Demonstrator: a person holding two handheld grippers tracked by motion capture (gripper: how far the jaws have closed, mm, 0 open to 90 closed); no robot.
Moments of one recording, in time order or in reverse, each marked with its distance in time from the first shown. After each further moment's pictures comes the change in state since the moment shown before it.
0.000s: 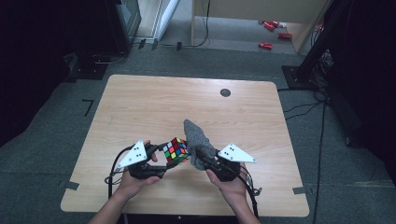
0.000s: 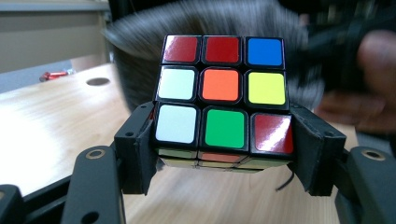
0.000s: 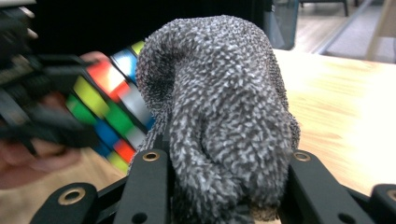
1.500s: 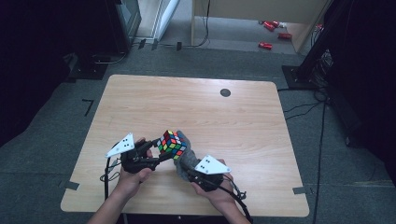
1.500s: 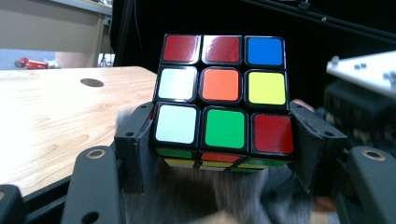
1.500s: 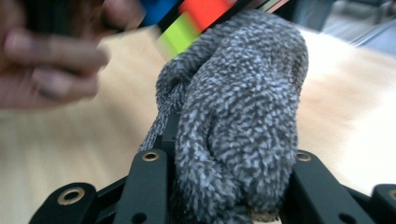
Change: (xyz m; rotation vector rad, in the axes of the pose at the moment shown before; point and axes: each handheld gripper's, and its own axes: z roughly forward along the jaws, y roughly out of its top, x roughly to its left) left arm 0.013 -0.002 -0.003 -0.063 -0.057 -0.193; right arm 0.034 -0.024 0.024 0.064 0.041 -0.199
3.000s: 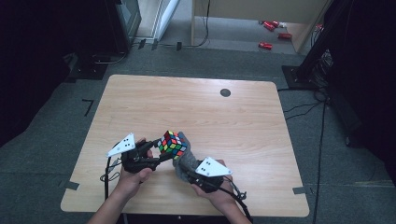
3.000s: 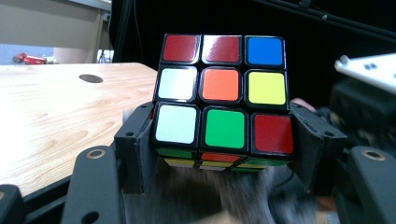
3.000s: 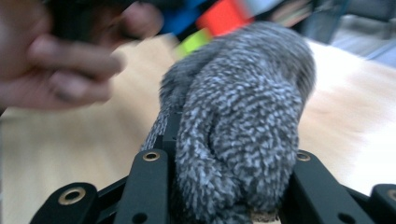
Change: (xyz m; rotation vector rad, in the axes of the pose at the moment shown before) left arm 0.001 -0.002 0.001 0.014 0.005 -0.003; right arm -0.001 -0.004 0.000 -0.034 0.027 -0.008
